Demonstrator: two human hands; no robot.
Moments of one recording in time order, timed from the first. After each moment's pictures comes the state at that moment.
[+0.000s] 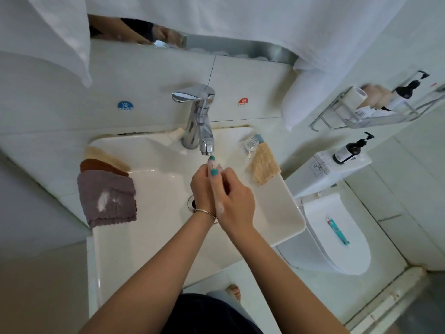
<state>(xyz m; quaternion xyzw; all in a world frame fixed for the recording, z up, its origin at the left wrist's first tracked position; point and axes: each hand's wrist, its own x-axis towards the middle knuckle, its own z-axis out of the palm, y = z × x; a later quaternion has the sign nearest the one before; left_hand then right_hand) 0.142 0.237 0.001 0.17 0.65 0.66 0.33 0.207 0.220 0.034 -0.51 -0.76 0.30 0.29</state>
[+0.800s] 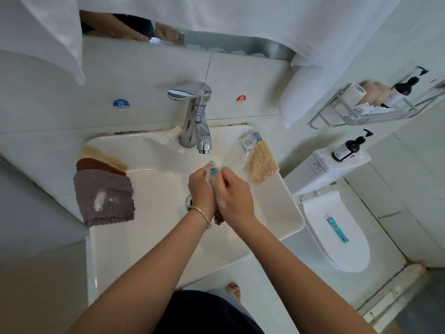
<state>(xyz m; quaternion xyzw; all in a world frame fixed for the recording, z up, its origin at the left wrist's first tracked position) 0.152 0.235 0.002 0.14 0.63 0.67 0.37 0.216 0.242 0.034 -0.52 -0.75 0.34 0.24</state>
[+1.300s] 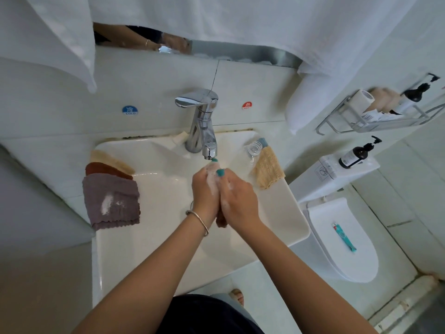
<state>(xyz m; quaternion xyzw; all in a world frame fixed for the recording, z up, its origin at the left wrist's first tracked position) 0.143 0.233 0.018 0.16 0.58 0.71 0.37 0.211 0.251 0.030 -0.48 -0.82 0.26 0.17</state>
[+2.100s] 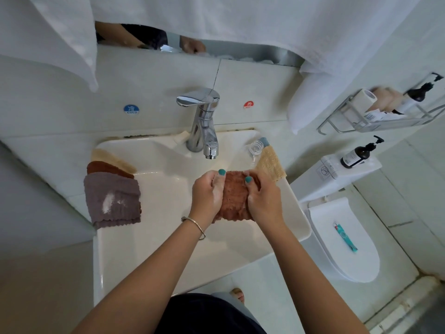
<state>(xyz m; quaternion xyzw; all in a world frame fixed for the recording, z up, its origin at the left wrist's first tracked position) 0.134 0.223 -0.006 0.31 0.69 0.59 0.30 0.246 0.271 0.033 -0.56 -0.74 0.28 0.25</state>
